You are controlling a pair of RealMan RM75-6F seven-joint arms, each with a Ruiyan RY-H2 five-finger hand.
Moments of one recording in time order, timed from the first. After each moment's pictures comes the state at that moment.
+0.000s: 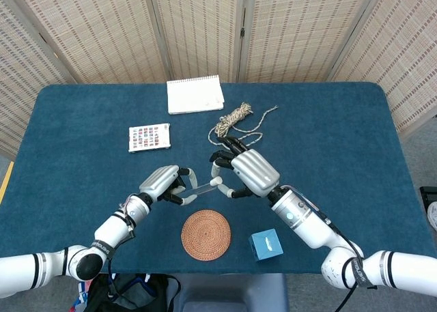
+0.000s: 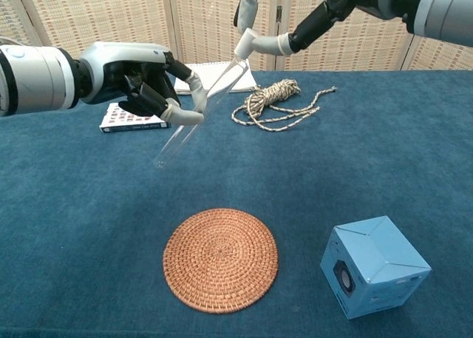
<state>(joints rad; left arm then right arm) -0.89 -1.34 -0.27 -1.78 0.86 0.77 -0.04 0.82 -1.28 0.27 -1.84 -1.30 0.96 0.02</state>
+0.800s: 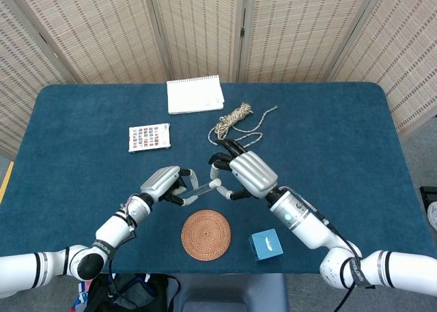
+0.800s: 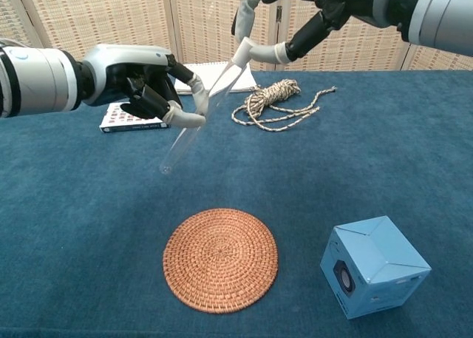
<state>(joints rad) -0.91 -1.34 -0.26 -1.78 0.85 0.77 -0.04 0.83 -1.29 0.26 -1.83 -1.29 0.95 0.01</state>
